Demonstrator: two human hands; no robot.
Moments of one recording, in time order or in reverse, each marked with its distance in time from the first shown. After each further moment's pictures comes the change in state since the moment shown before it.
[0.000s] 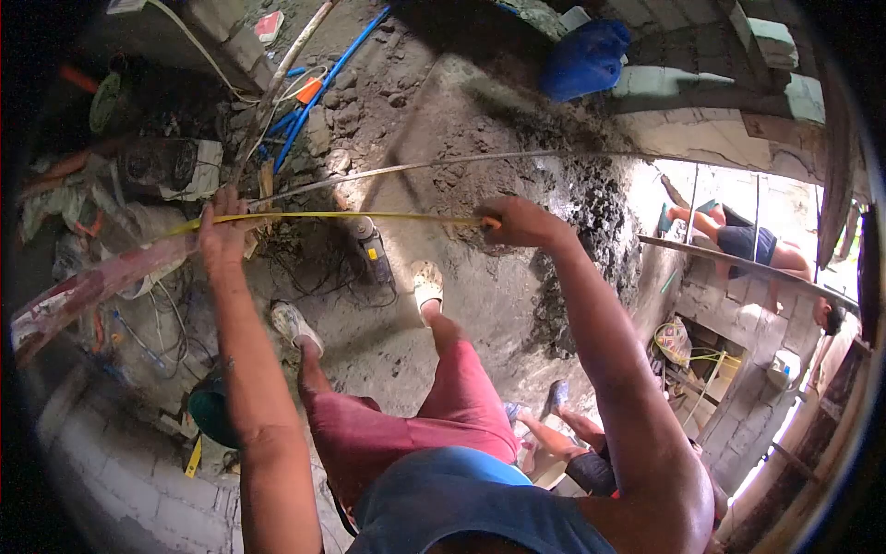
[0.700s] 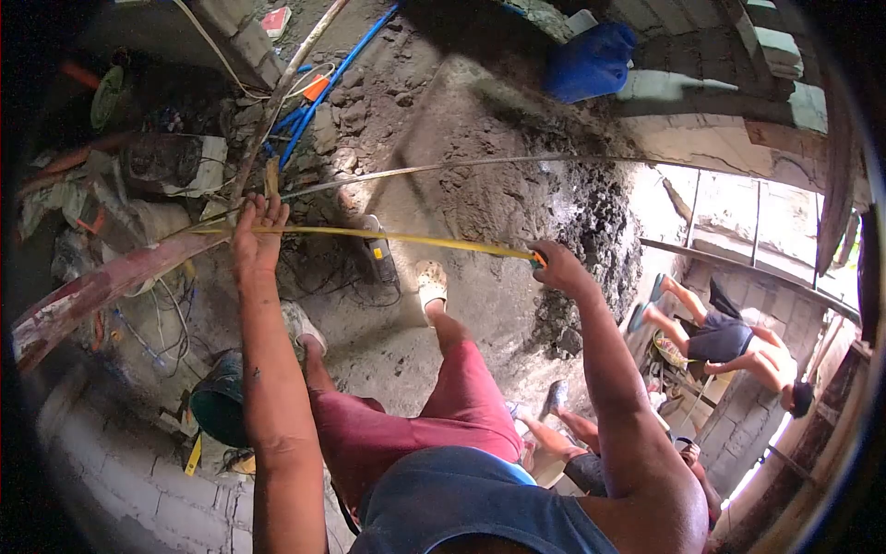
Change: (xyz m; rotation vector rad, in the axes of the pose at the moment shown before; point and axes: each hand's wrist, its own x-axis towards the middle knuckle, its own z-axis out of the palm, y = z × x) left_hand -0.031 -0.043 0.019 0.012 0.109 -0.108; right_hand -0.054 0.090 0.069 -0.038 0.313 0.157
